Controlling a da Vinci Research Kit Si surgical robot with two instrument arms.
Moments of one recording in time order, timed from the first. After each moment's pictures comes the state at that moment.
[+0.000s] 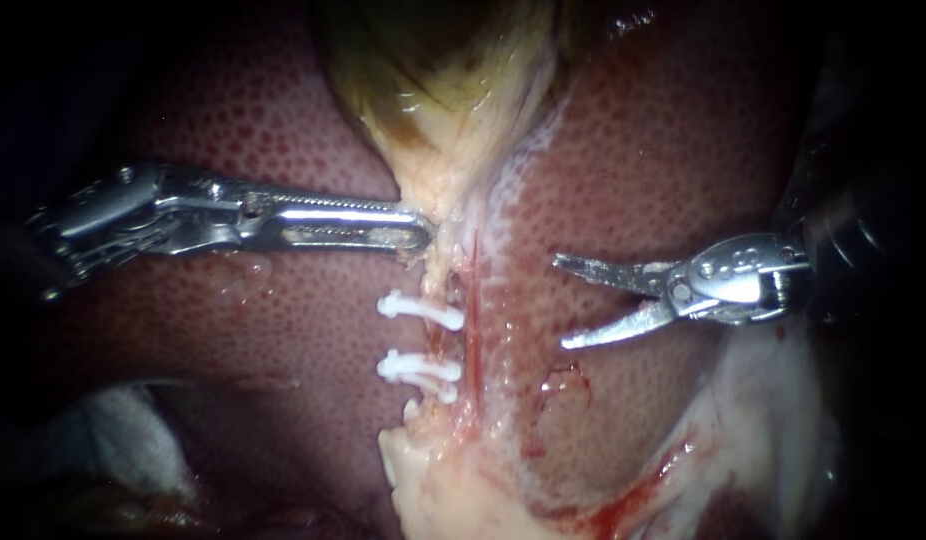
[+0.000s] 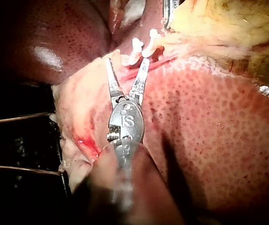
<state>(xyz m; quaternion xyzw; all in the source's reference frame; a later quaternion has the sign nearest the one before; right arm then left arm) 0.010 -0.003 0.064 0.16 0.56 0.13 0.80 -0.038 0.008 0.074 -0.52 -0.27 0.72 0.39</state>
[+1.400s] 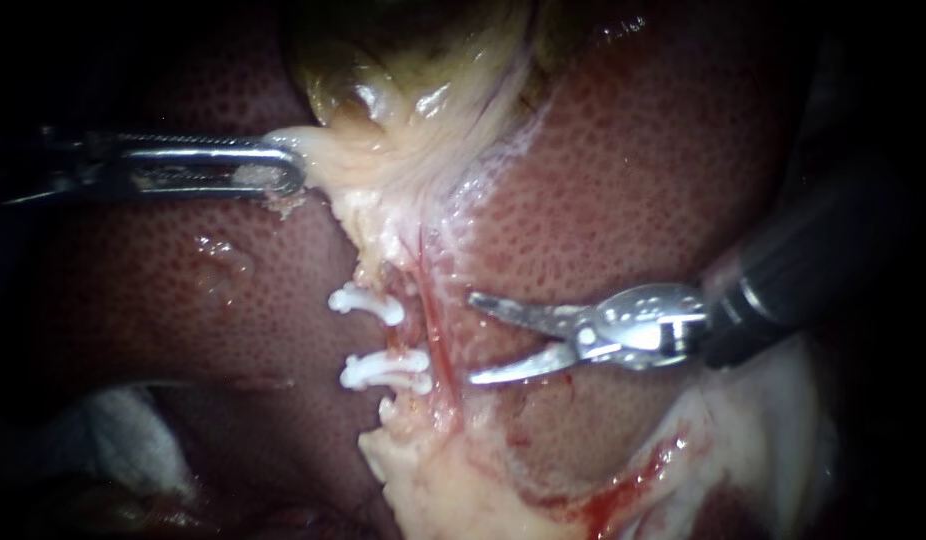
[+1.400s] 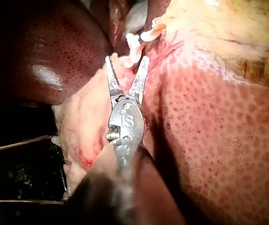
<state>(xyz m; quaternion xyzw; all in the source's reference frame) 0.019 -0.010 0.072 0.22 0.55 0.12 0.80 -0.029 0.011 0.060 -0.54 -0.24 0.70 0.40</state>
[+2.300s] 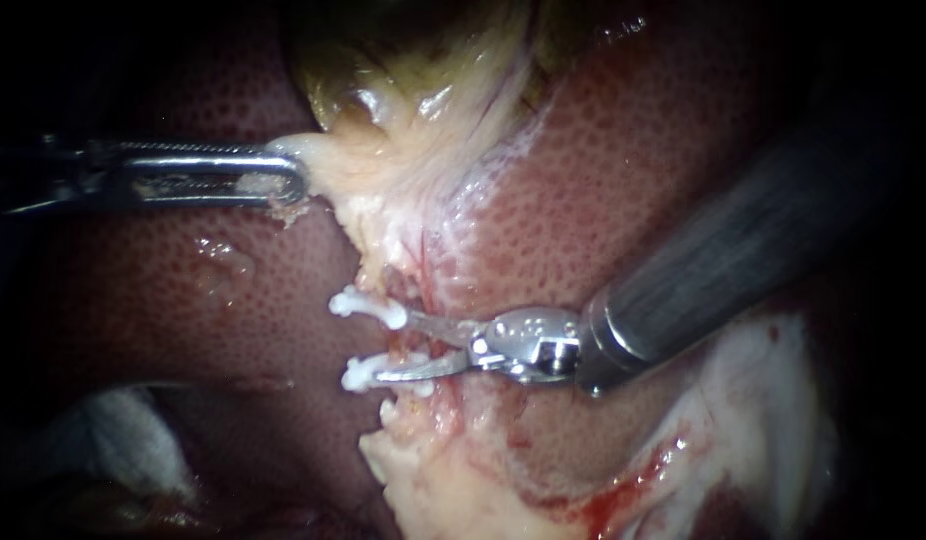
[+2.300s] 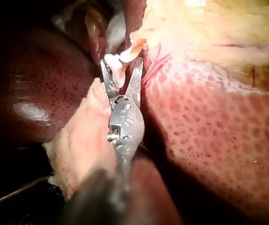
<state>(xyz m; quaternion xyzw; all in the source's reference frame) 0.025 -0.010 0.078 0.29 0.48 0.13 0.81 -0.030 0.011 0.060 -0.54 -0.23 0.70 0.41</state>
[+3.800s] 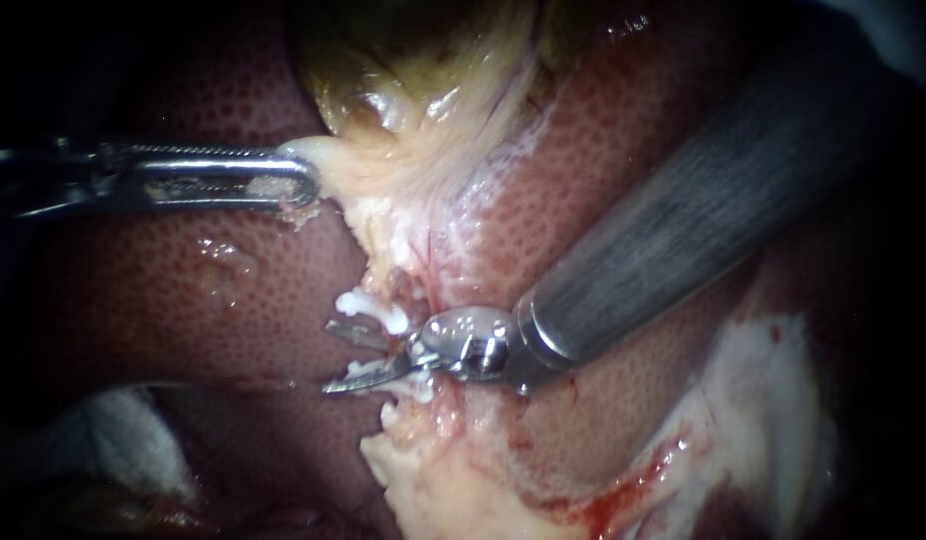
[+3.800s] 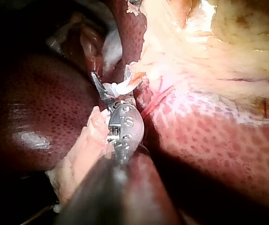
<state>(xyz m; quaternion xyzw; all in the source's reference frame) 0.030 -0.011 0.080 0.34 0.47 0.14 0.80 -0.031 0.011 0.060 -0.54 -0.23 0.70 0.40</state>
